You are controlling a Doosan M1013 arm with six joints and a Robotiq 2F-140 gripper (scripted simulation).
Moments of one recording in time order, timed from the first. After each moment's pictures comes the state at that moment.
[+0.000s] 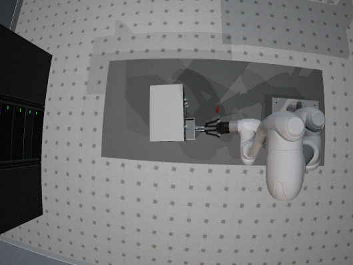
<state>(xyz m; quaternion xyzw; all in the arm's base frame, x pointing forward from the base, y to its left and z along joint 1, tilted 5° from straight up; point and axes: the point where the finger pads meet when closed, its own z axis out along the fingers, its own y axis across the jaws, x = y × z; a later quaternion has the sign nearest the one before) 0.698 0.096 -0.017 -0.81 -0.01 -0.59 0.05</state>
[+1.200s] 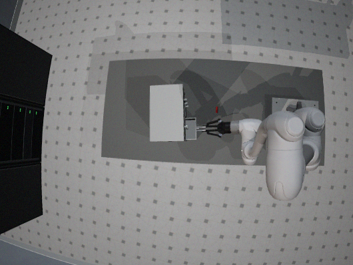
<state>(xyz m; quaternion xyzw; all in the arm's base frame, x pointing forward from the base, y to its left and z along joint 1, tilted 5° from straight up) 0.689 0.095 -0.017 -0.81 -0.01 -0.59 0.05</state>
